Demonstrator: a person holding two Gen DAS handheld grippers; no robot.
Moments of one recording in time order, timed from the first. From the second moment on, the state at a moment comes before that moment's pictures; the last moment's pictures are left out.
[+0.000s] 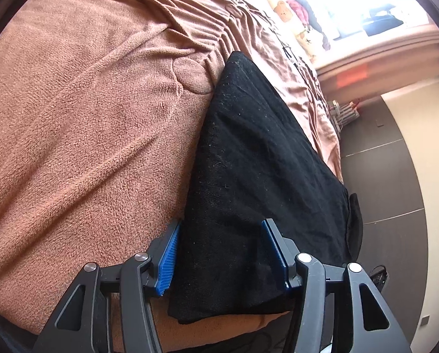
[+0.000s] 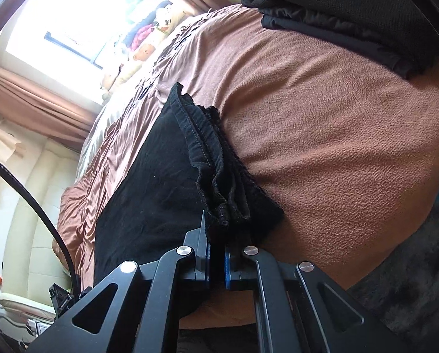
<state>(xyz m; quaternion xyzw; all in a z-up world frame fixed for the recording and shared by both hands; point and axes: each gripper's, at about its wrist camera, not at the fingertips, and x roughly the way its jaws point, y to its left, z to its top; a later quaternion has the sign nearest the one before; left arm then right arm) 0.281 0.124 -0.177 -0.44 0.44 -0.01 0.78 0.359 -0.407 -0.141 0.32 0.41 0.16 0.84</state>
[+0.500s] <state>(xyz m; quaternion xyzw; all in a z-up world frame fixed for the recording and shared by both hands) 0.277 0.132 -0.168 -0.44 0.43 -0.02 0.79 0.334 -0.401 -0.126 0.29 0.42 0.18 0.84</state>
